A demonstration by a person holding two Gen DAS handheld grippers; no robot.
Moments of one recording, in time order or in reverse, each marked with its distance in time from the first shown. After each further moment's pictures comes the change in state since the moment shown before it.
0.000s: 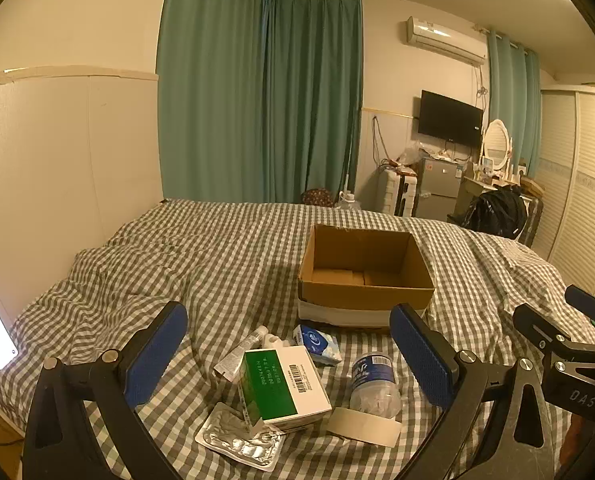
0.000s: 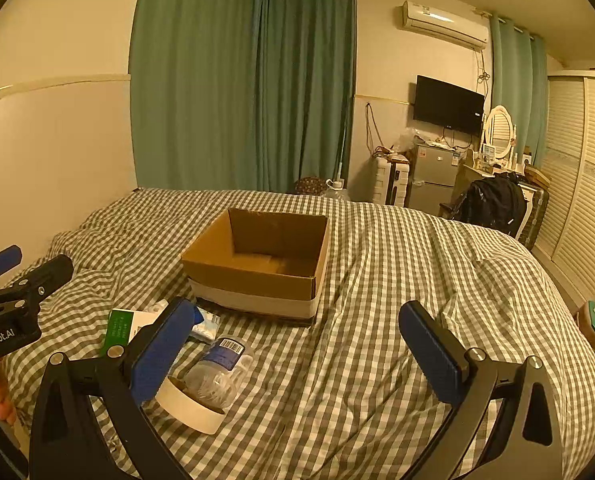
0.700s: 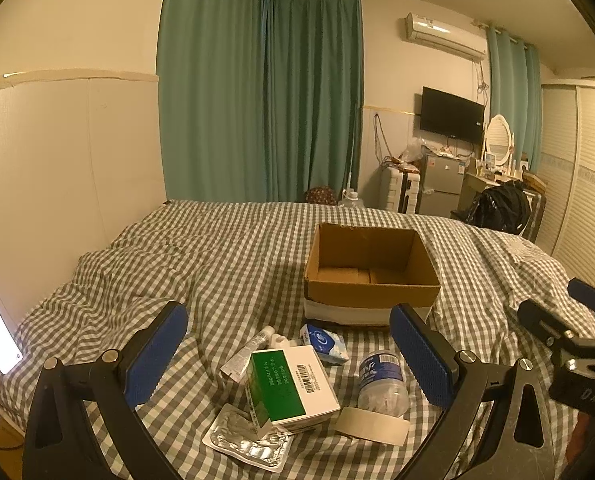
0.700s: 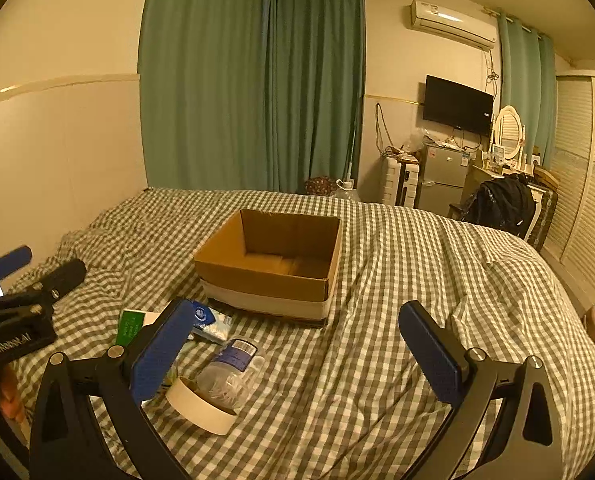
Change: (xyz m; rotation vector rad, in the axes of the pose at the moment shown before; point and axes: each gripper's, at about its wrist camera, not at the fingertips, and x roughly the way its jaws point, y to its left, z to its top) left arm 0.005 0.004 0.001 0.016 0.011 0.013; right arm -0.003 0.005 0.004 0.000 -0.002 0.045
